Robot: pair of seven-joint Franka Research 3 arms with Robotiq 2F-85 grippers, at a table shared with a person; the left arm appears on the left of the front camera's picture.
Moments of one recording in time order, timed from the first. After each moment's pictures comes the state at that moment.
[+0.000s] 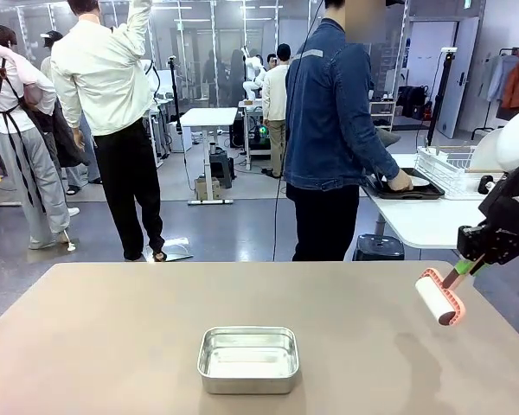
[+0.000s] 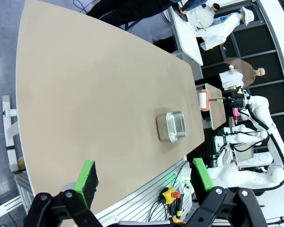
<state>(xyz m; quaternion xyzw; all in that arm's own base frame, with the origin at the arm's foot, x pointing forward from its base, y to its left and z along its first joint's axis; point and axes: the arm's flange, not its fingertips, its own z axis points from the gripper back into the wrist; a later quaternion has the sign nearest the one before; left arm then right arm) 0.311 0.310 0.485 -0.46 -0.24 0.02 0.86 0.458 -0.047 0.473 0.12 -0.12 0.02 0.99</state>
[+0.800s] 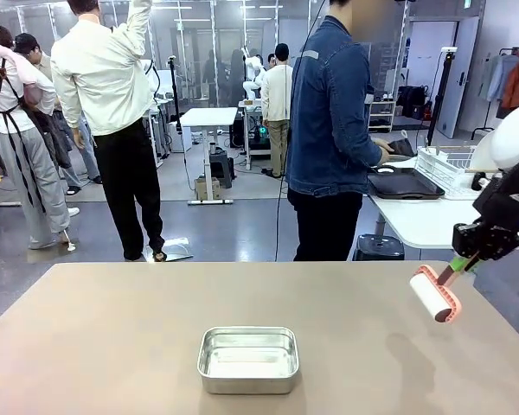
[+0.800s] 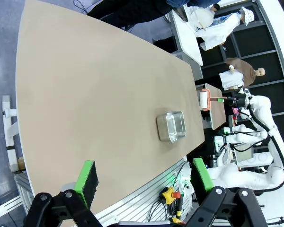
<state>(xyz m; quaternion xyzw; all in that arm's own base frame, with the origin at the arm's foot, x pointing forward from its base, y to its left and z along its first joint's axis) 0.311 0.310 0.485 -0.46 -0.24 0.02 0.86 0.457 -0.011 0.491 0.11 -0.13 0.10 0.98</state>
